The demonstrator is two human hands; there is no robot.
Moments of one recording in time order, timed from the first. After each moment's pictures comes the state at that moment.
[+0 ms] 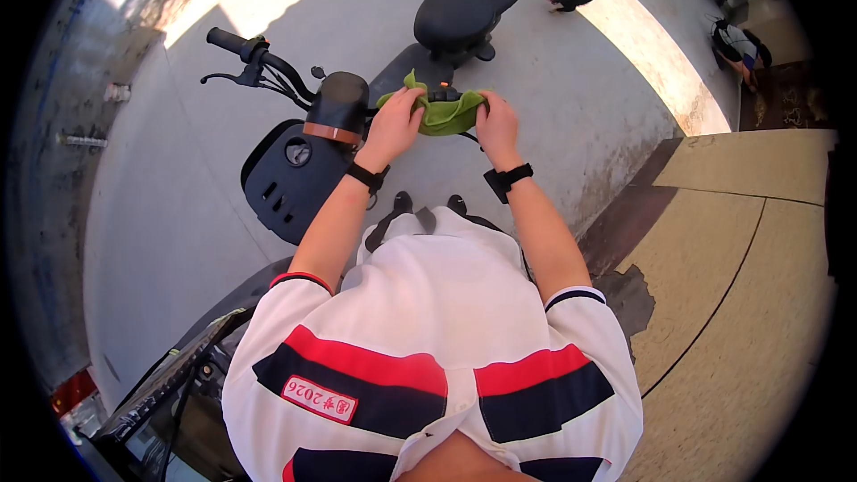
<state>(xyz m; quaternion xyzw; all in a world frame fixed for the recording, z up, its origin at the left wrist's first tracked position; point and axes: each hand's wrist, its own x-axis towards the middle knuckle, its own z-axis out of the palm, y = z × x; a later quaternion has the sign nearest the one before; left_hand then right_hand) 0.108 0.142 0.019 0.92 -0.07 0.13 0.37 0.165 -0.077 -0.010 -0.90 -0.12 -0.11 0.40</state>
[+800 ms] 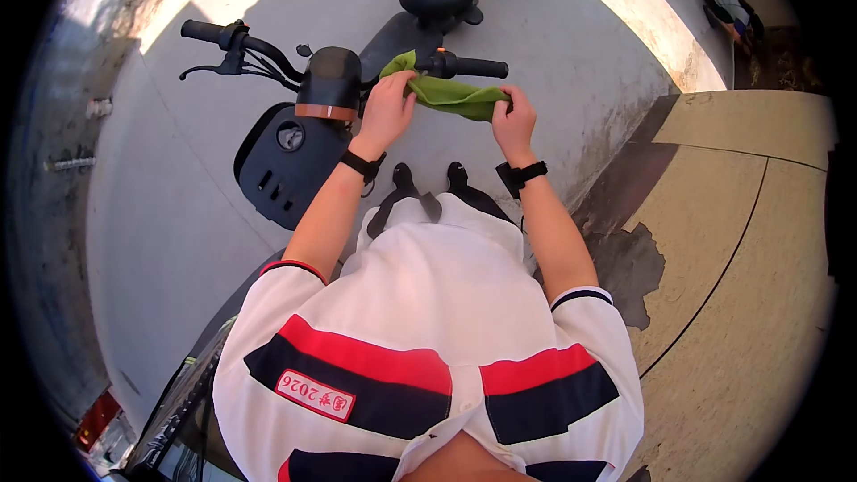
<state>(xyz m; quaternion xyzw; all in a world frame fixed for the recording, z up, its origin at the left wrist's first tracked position) 0.090 0.152 0.004 0.90 -0.10 0.16 0.39 0.113 -0.101 -0.025 -0.86 -0.05 -0.17 0.48</state>
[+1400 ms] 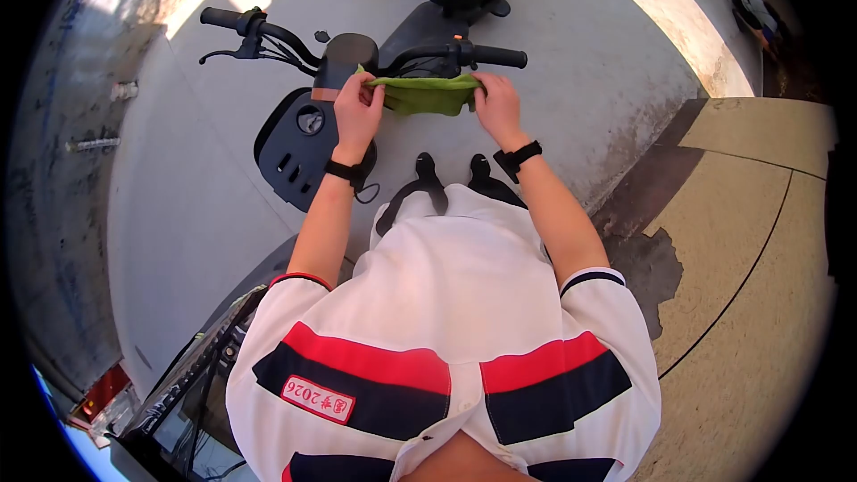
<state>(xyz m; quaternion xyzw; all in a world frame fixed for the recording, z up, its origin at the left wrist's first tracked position) 0.050 0.196 0.002 0.85 0.07 0.22 0.48 0.119 -0.062 -0.048 -0.88 -0.20 -0.15 0.41</state>
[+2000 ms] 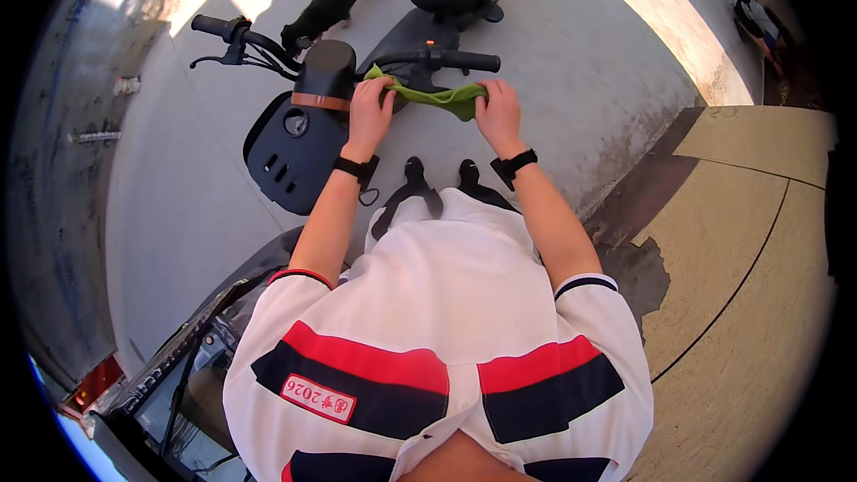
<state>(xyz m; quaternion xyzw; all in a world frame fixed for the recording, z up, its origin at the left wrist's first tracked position) 0.068 0.140 -0.015 0.92 -0.01 0.21 0.34 0.125 -0.116 -0.052 -0.90 -0.17 -0.15 0.37</state>
